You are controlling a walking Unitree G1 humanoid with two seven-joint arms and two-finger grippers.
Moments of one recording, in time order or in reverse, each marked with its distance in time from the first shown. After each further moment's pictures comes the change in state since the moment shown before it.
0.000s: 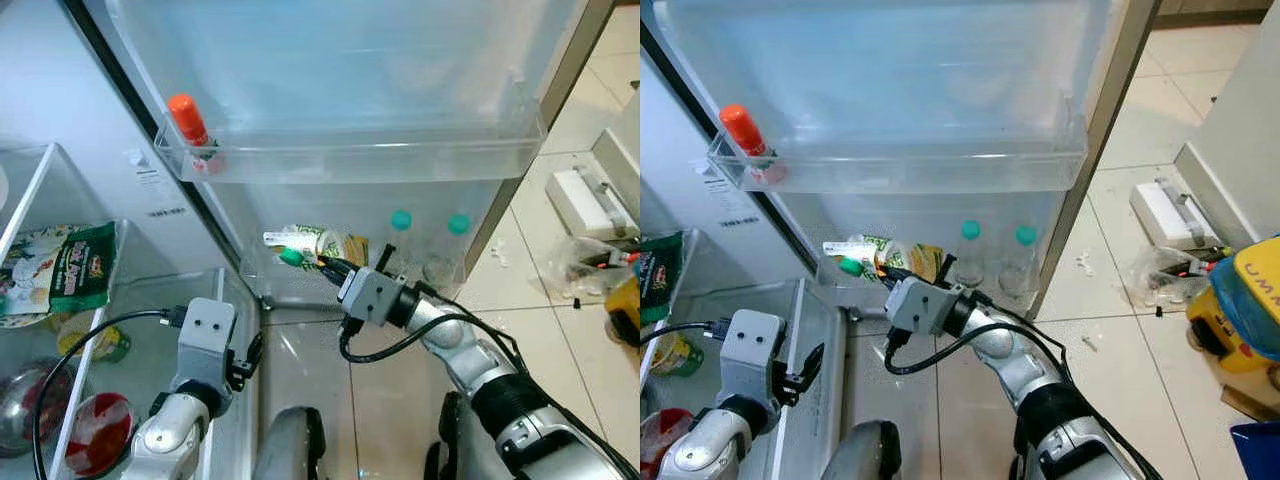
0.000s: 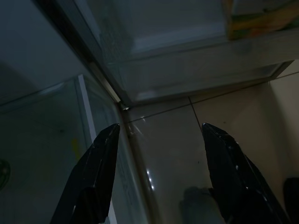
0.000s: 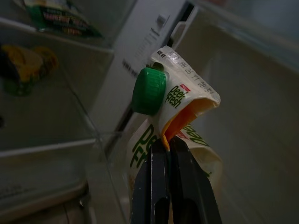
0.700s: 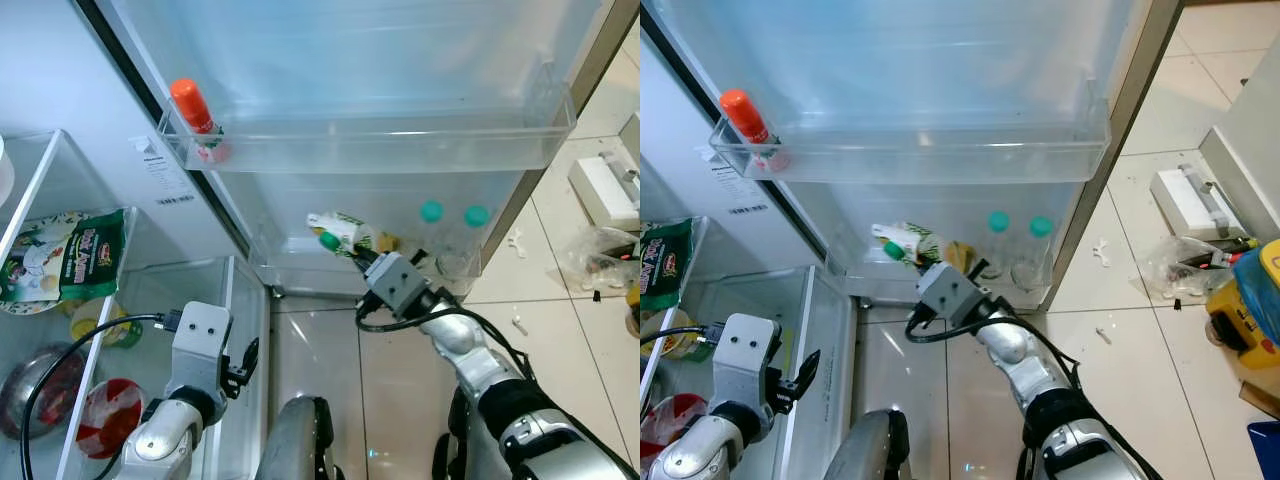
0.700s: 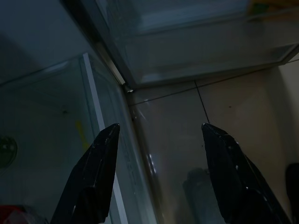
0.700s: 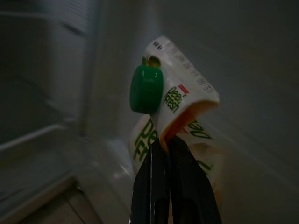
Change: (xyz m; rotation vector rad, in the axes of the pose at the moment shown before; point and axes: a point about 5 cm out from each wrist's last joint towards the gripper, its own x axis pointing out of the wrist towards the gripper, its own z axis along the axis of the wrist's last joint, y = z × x) left arm -0.007 0.002 0.000 -0.001 0.022 -0.006; right arm -0.029 -0.027 -0.040 0.199 0.211 -0.346
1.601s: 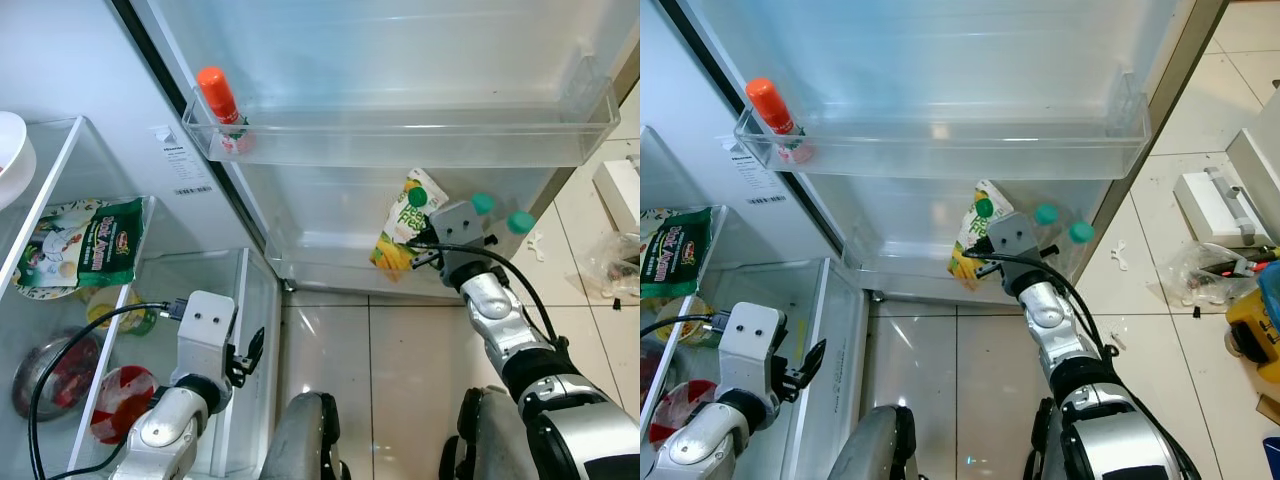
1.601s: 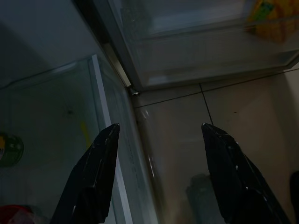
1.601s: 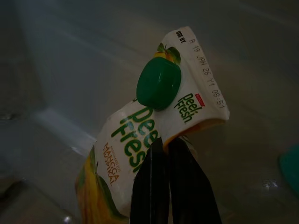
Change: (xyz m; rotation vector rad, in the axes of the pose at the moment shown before) left arm 0.005 -0.002 0.009 0.006 -0.024 -0.012; right arm 0.002 -0.050 -0.019 0.058 0.218 -0.204
